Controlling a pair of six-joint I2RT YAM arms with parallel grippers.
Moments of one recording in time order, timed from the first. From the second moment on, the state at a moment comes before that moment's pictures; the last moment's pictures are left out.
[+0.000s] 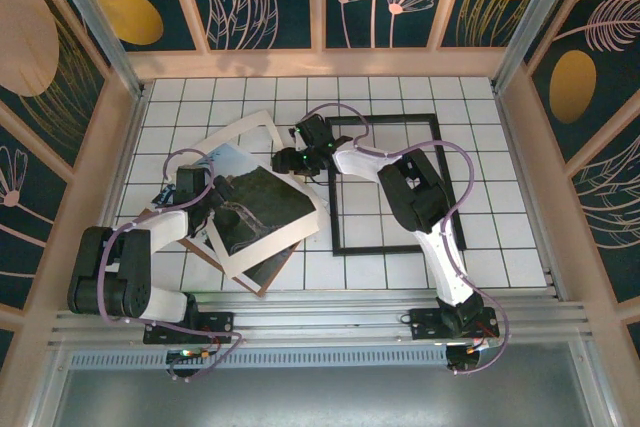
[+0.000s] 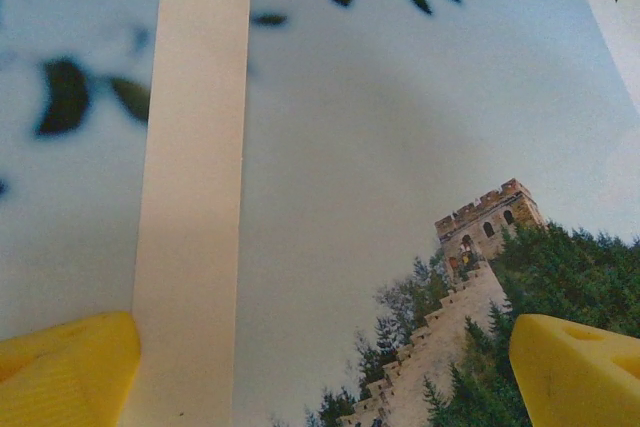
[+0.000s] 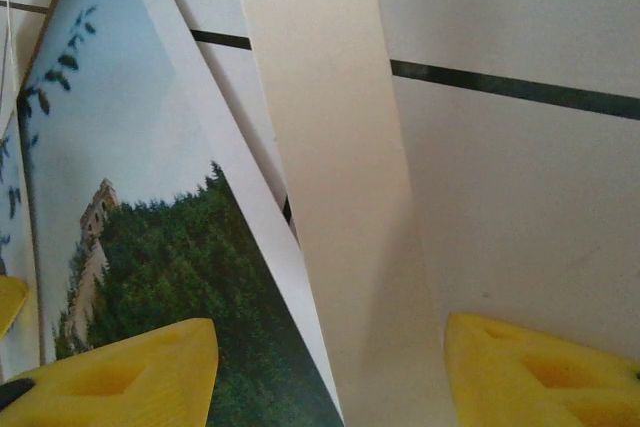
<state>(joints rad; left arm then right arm) -0.08 1.43 0.52 0.05 -0.10 -0.68 0.70 2.29 1.67 -0.22 -0.37 0.60</state>
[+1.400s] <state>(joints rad) -0.08 1.28 0.50 0.00 -0.19 -0.69 0.74 2.36 1.85 -0.46 -0.14 0.47</state>
